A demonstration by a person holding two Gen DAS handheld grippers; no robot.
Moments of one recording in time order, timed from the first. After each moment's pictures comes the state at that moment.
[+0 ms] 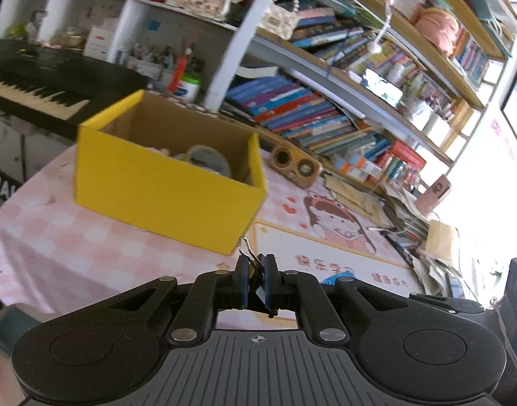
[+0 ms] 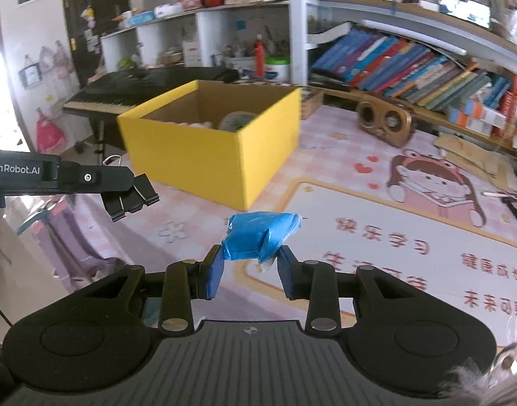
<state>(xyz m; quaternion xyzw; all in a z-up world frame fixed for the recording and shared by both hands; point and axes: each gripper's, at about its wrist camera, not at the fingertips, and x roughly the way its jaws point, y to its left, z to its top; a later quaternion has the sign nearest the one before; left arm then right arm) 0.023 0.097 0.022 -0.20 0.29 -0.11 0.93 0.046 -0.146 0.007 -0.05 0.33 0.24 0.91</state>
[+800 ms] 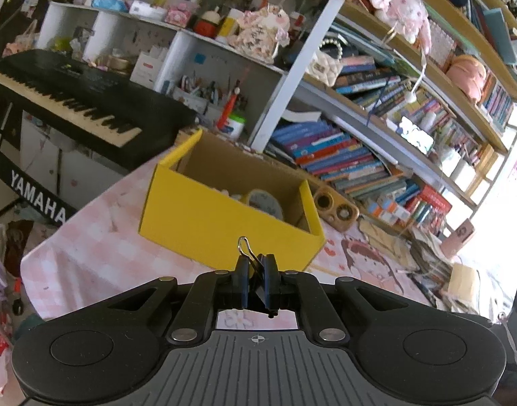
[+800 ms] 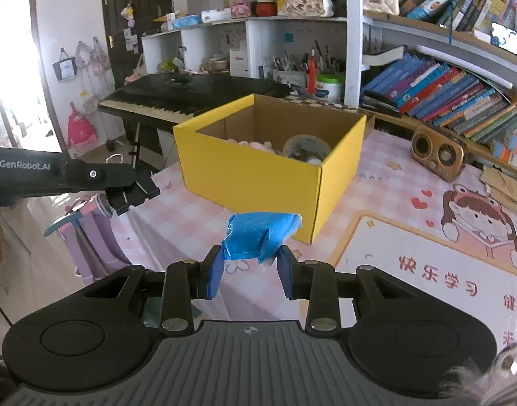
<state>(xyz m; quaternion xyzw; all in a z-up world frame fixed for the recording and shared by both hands) 0.010 0.155 0.031 -0.22 0.24 -0.05 0.94 0.050 -0.085 0.020 -0.07 0.31 0.30 0.90</state>
